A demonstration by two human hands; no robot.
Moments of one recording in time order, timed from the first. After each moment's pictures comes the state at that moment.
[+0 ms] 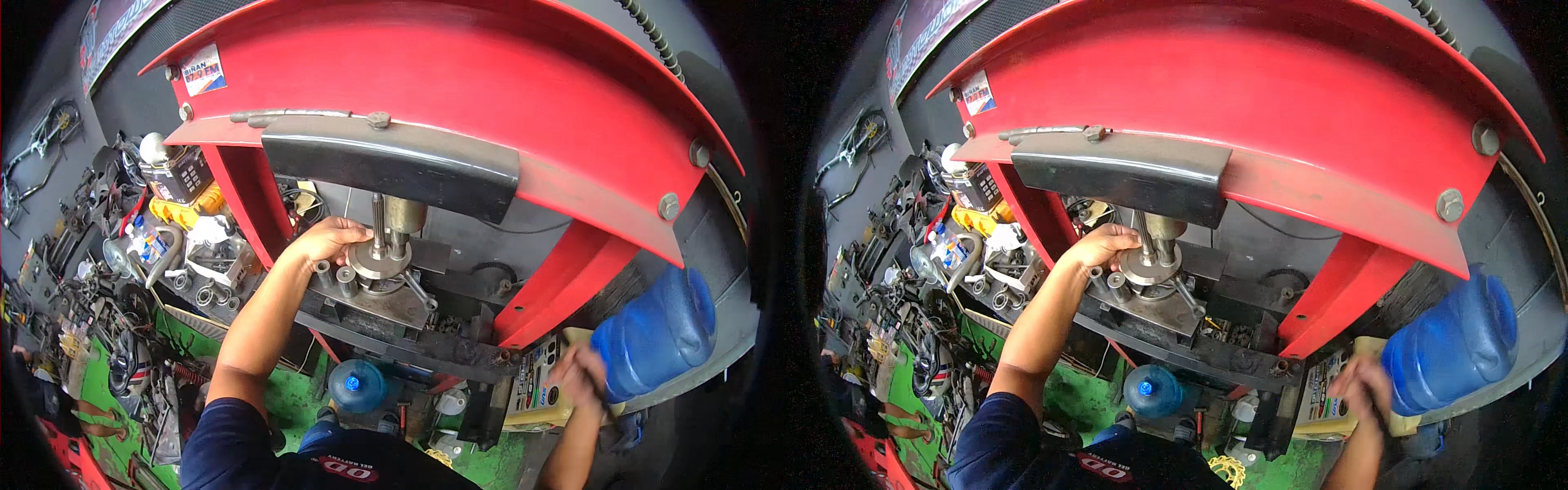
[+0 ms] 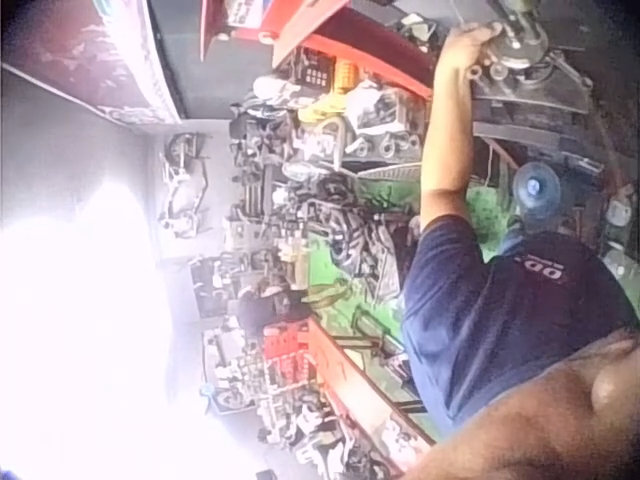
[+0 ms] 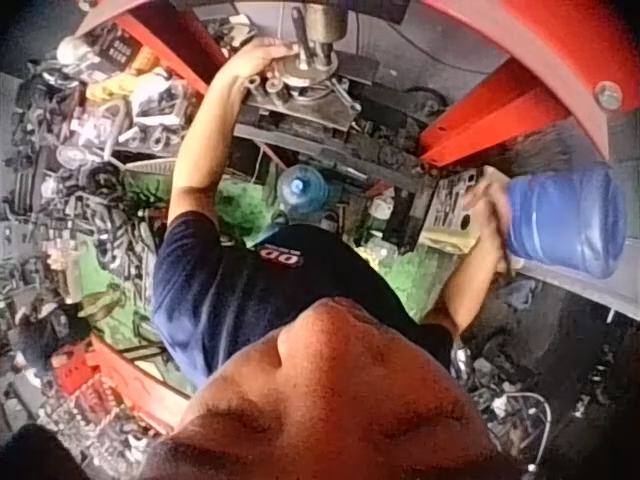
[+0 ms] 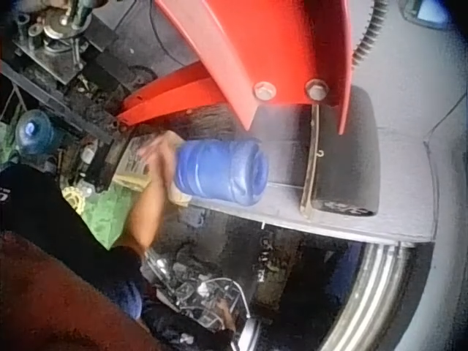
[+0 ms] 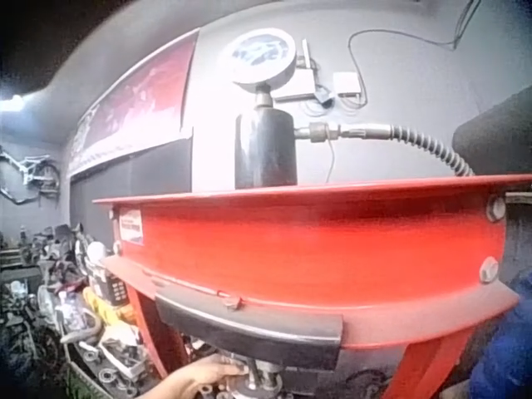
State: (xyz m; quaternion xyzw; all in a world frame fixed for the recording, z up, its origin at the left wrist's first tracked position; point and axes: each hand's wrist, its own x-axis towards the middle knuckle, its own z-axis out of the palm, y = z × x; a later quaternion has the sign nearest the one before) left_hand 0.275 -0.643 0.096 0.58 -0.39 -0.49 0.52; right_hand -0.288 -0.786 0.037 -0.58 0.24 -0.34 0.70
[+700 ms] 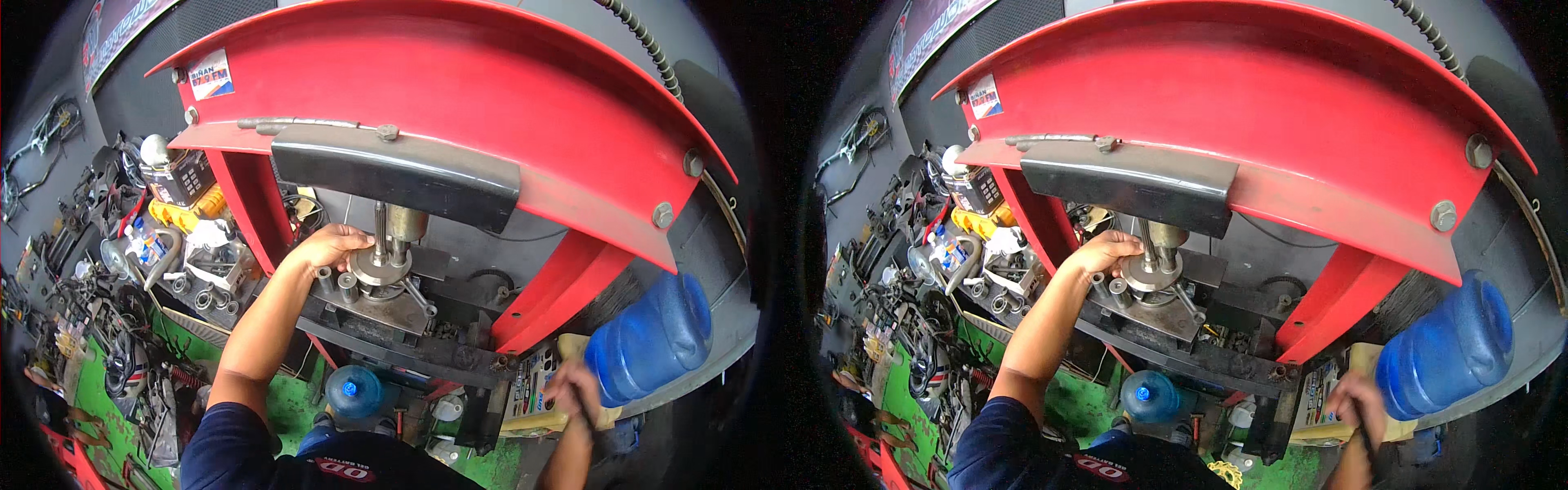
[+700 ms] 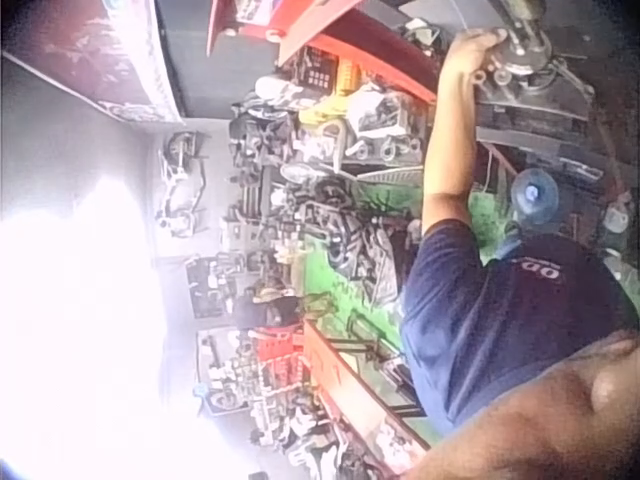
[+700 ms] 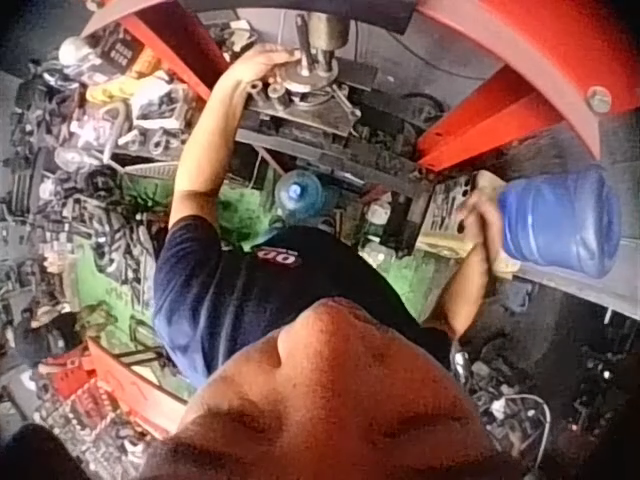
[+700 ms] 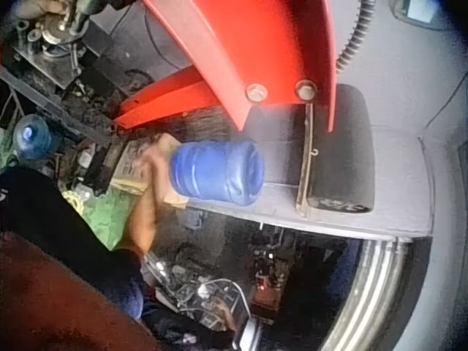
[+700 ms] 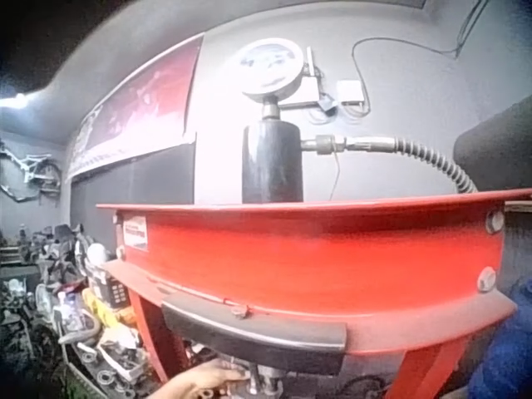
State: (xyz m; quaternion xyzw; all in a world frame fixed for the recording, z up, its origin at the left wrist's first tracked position) left_hand 0.270 -0.641 0.103 0.60 -0.40 -0.48 0.50; right_hand -0.303 -0.778 0.025 -0.57 0.32 -0.29 0.69
